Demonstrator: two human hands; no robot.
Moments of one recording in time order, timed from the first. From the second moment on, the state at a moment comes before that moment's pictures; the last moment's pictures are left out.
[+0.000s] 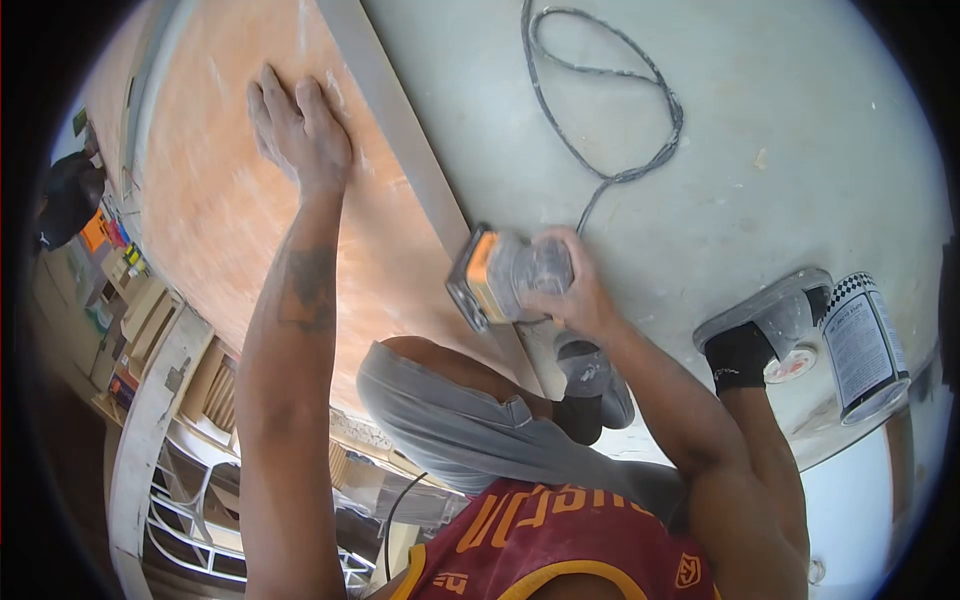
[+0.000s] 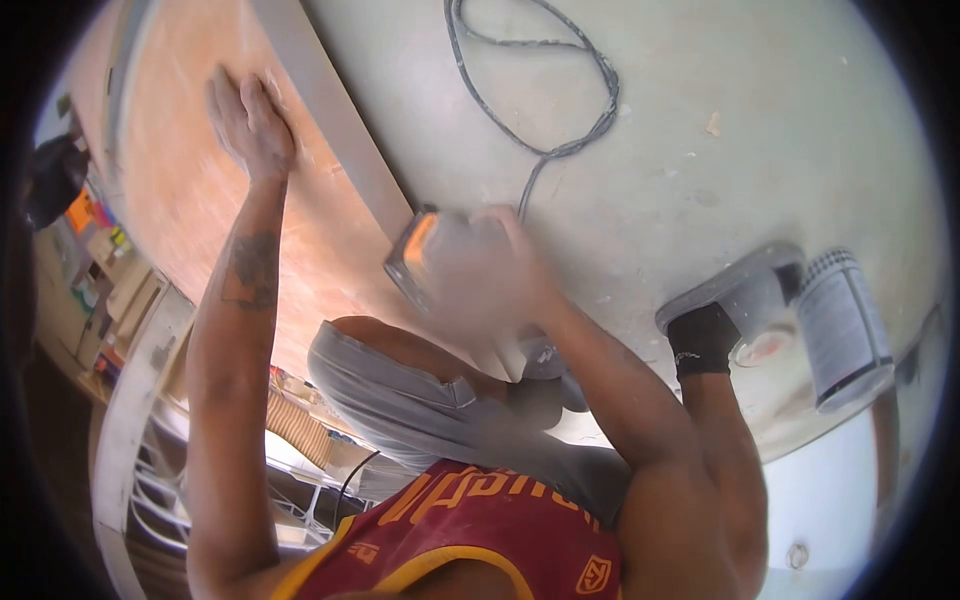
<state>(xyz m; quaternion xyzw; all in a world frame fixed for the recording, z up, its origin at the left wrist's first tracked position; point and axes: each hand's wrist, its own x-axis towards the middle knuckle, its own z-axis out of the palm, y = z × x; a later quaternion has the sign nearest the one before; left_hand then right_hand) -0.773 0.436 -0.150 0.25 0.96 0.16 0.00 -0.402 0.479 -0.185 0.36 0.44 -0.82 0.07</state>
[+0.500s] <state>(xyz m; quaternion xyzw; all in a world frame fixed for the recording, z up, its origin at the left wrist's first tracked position) -0.786 0.427 -0.164 0.31 0.94 0.13 -0.07 -0.365 0.466 -0.167 0.33 0.42 -0.84 0.08</state>
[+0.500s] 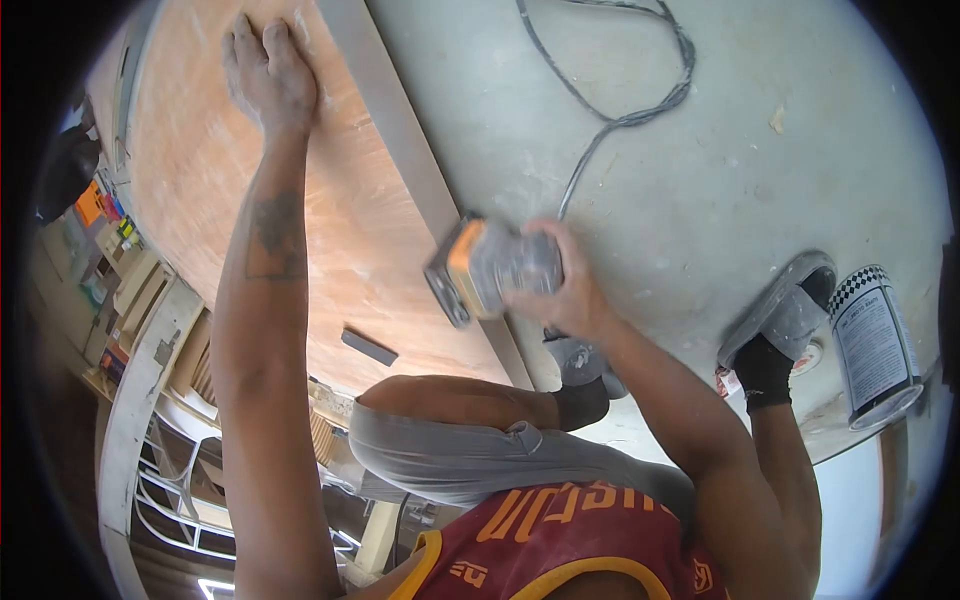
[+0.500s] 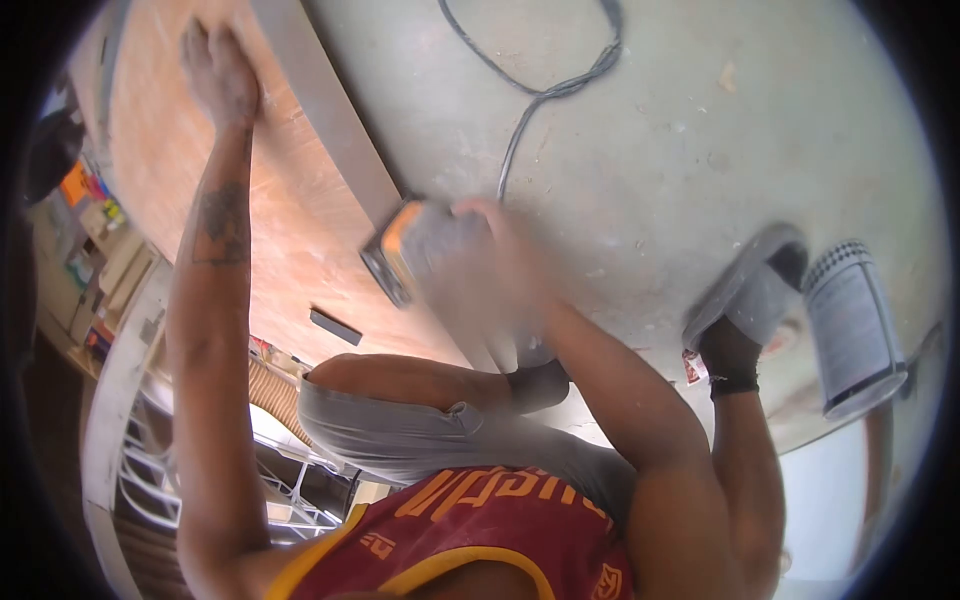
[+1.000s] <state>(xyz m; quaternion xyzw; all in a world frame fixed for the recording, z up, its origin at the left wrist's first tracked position) -0.796 0.408 -0.174 0.30 0.94 0.16 -0.05 -0.412 0.496 -0.185 0.29 0.48 -0.83 0.02</state>
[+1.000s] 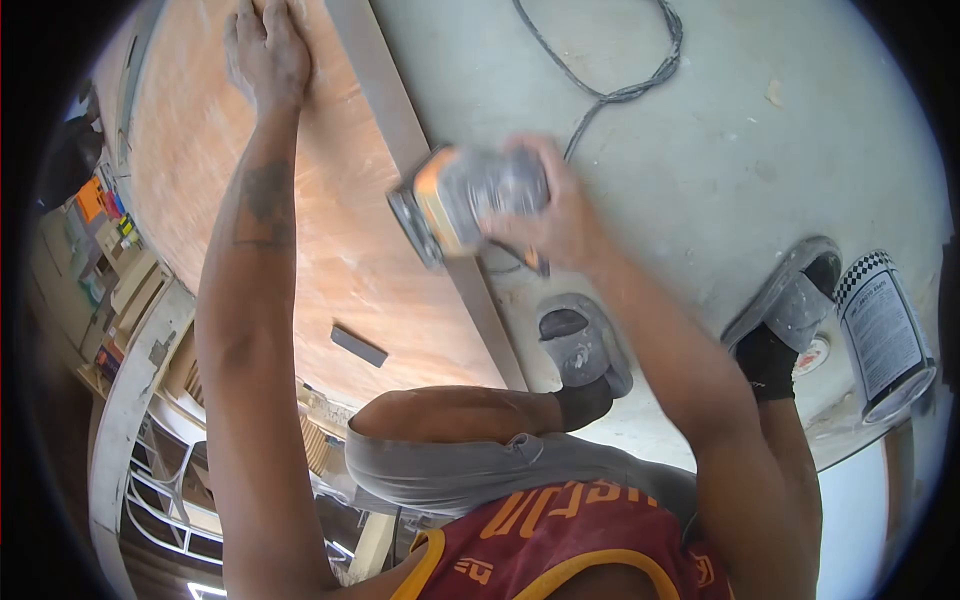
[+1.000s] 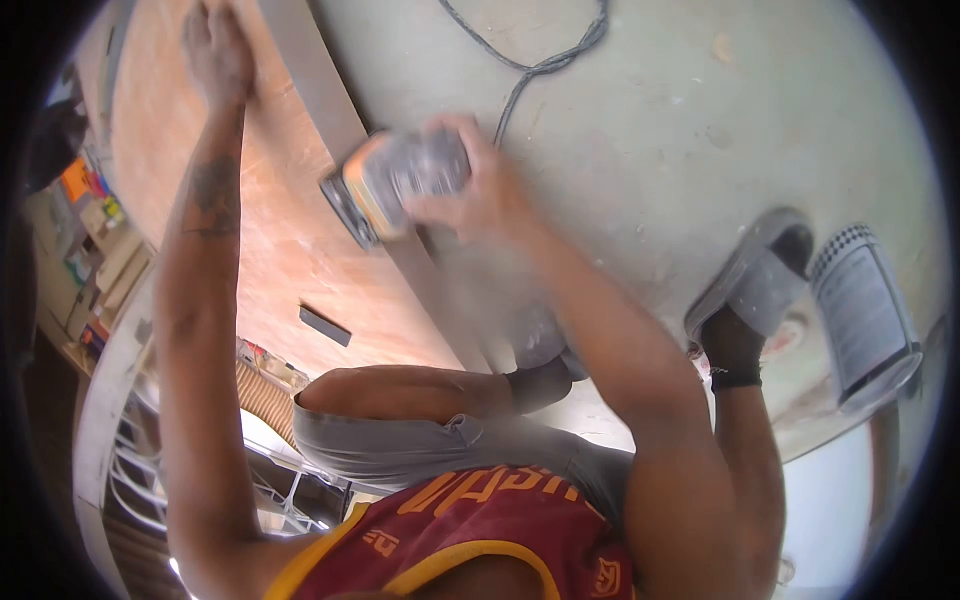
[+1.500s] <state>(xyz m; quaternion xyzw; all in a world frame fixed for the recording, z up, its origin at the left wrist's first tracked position) -0.630 0.298 -0.148 0.25 0.97 0.06 -0.01 -0.407 0.504 -0.155 0.22 0.50 -0.84 0.04</state>
